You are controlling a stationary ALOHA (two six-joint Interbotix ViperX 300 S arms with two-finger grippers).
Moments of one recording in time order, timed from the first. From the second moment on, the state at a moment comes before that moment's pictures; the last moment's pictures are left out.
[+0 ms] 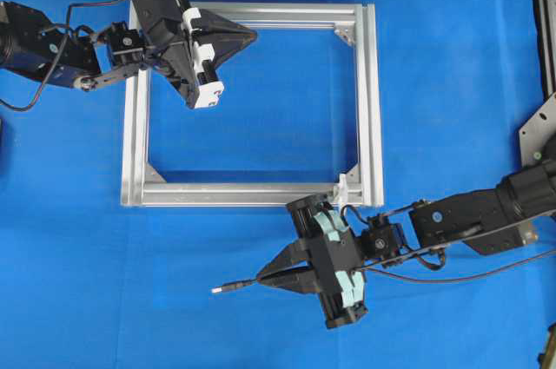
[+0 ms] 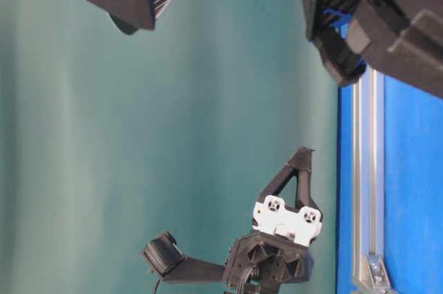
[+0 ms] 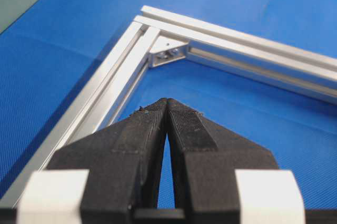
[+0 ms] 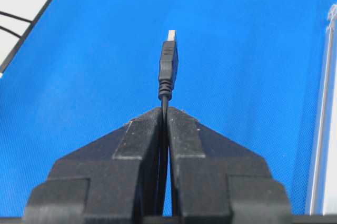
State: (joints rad) left arm 0.28 0.14 0.83 -0.09 -0.76 -0.01; right arm 0.35 0.19 0.67 0.09 -0.45 0.08
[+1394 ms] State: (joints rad) left arm 0.28 0.14 0.83 -0.09 -0.76 -0.01; right arm 0.45 -0.42 1.34 0.17 -0.46 0.09
